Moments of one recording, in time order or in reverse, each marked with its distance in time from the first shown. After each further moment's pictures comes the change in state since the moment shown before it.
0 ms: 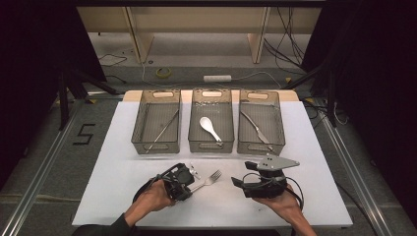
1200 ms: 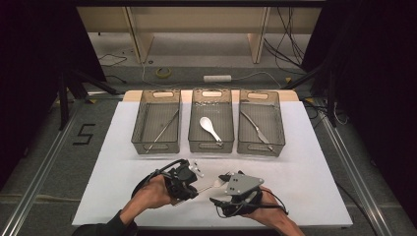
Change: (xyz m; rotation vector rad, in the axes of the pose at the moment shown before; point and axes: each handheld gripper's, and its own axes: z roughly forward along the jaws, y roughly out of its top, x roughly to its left) left arm -0.013 0.016 -0.037 -0.072 -0.125 0.078; right arm 0.062 0.003 0.035 0.091 0.084 -0.415
